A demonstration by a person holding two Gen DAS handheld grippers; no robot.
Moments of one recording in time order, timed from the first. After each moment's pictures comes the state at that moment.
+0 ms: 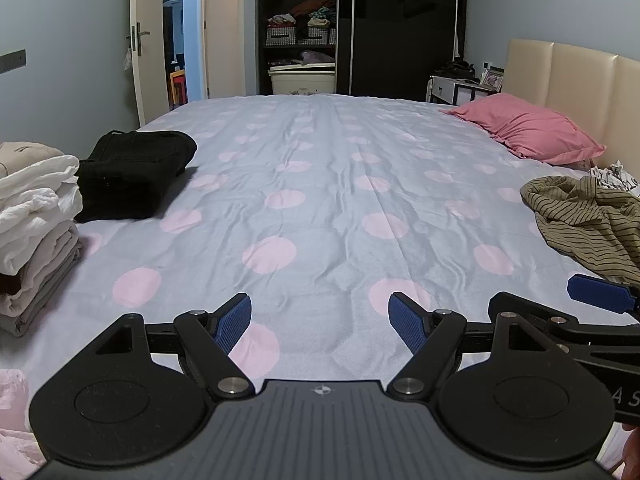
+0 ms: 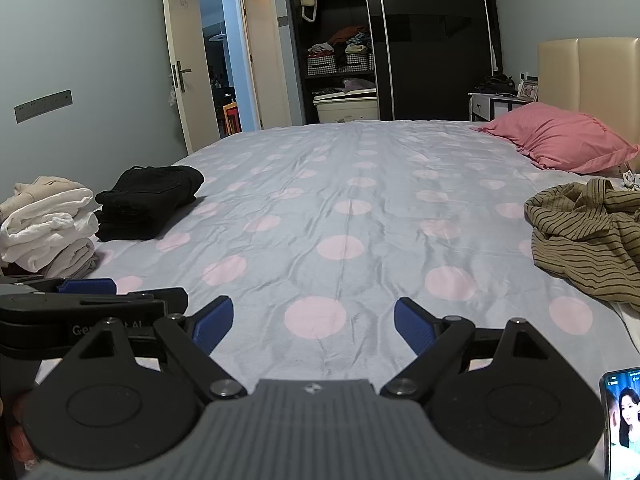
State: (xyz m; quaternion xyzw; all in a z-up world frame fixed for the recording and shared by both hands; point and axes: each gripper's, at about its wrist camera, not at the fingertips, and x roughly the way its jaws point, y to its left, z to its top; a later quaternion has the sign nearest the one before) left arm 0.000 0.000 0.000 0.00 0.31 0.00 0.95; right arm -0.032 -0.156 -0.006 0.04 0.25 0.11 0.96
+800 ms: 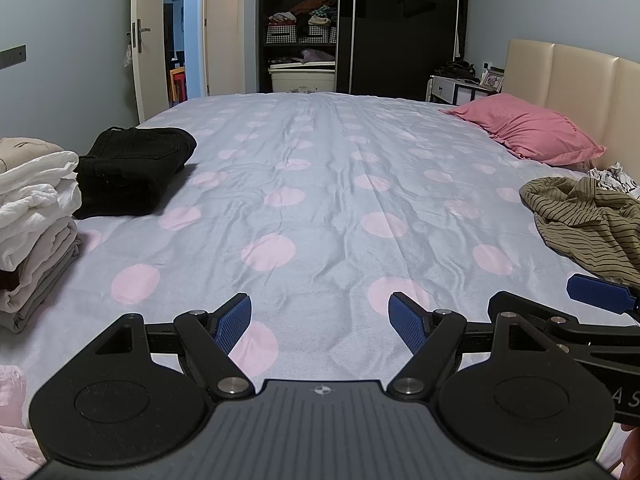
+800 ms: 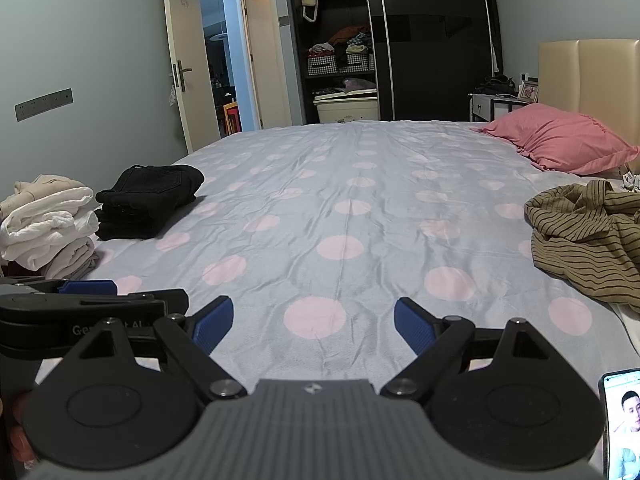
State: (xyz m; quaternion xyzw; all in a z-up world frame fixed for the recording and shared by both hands) left arm -0.001 0.002 -0.002 -0.01 0.31 0.00 0.95; right arm -0.033 -0.156 -0.007 0.03 0.25 0.11 0.96
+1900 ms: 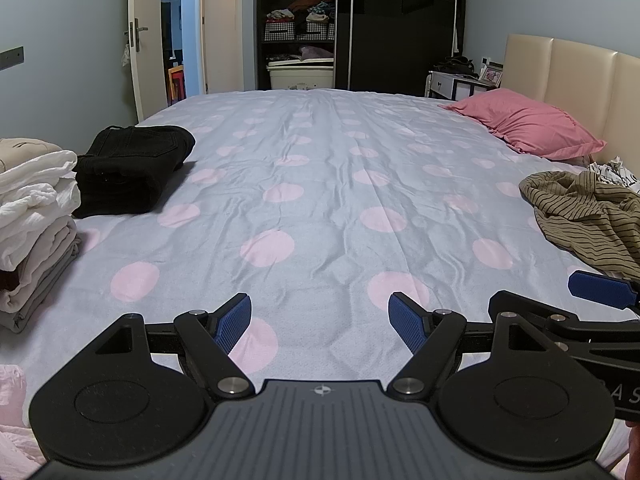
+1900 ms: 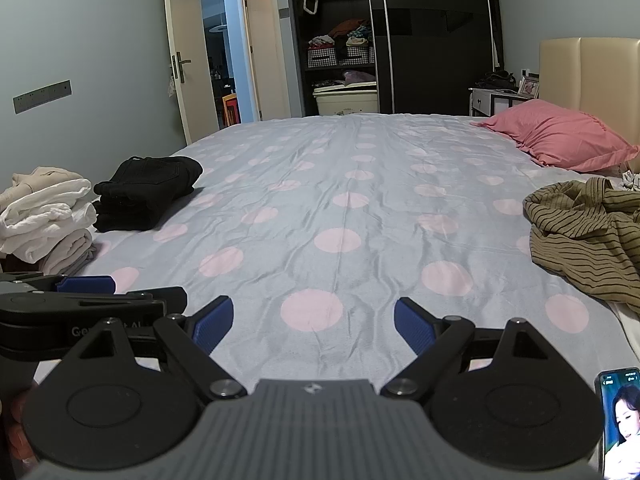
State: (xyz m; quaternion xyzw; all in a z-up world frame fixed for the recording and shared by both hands) left arm -0.001 0.002 -0.005 0.00 0.31 0.00 0.95; right arm -0.031 -0.155 -0.006 0.03 0.26 0.11 0.96
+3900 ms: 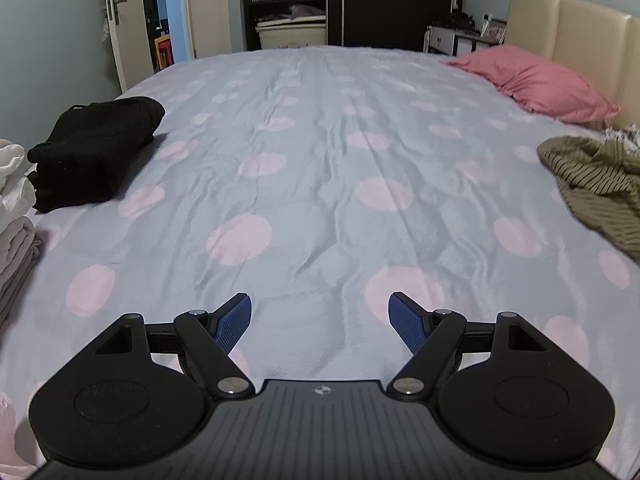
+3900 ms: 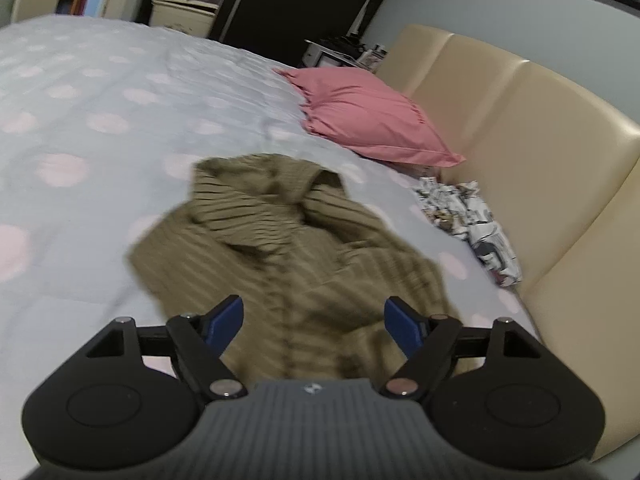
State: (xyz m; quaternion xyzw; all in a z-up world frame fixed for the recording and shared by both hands) left arm 0.080 -0.016 -0.041 0.02 0.38 0.00 0.92; right arm 0.139 -0.446 -0.021 -0.19 0.34 -0.17 0.90
